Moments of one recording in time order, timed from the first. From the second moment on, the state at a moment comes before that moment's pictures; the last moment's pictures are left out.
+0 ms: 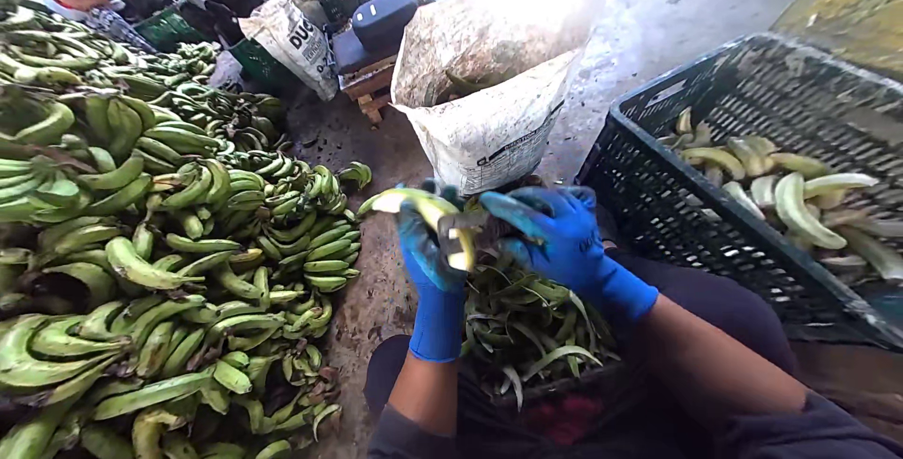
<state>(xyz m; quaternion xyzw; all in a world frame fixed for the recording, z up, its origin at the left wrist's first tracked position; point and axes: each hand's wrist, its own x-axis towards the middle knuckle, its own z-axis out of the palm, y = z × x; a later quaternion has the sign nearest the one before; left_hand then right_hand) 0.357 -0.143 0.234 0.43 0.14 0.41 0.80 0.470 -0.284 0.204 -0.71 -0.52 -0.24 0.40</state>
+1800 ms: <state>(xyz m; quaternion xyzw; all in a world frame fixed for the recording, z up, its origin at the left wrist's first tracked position) 0.343 -0.125 0.222 0.33 0.04 0.18 0.93 0.500 -0.286 0.201 -0.72 -0.43 0.07 0.54</state>
